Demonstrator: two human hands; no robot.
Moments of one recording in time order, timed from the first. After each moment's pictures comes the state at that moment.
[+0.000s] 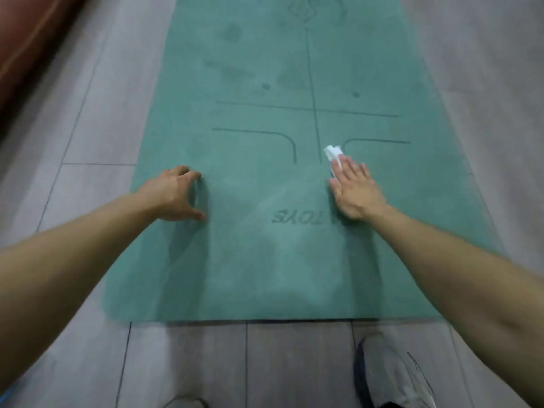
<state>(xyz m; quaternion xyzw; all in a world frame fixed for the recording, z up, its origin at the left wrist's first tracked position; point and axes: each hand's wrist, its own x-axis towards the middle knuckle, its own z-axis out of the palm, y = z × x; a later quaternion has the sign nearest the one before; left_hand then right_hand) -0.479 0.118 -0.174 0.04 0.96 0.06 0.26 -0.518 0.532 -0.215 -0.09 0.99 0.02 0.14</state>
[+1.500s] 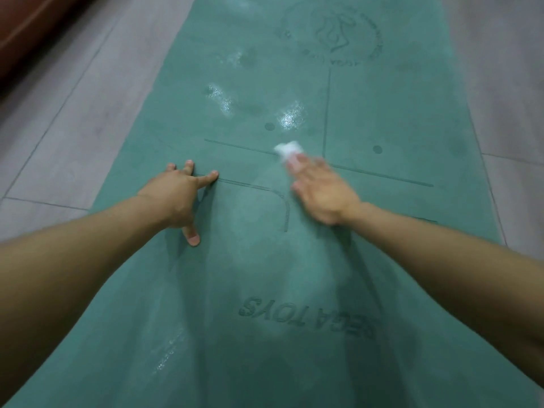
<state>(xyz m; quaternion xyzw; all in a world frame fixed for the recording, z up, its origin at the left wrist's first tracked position) -0.614 0.179 -0.173 -0.02 0.96 0.00 0.29 -0.709 0.486 -0.228 -0.35 0.93 0.00 0.10</state>
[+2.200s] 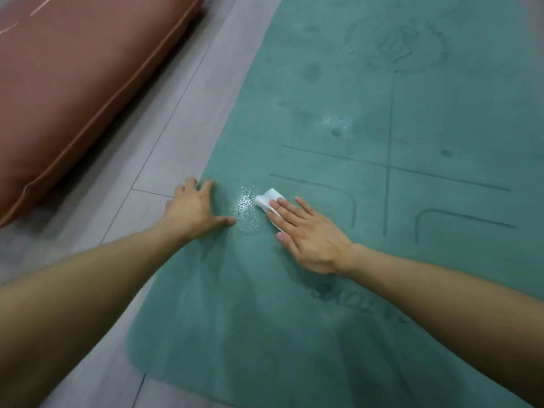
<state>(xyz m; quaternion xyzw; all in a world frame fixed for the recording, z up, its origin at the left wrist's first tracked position) -0.523 0.087 -0.182 -0.19 0.97 0.07 0.14 -0.578 0.362 -0.231 -0.49 0.86 -0.04 0.12</state>
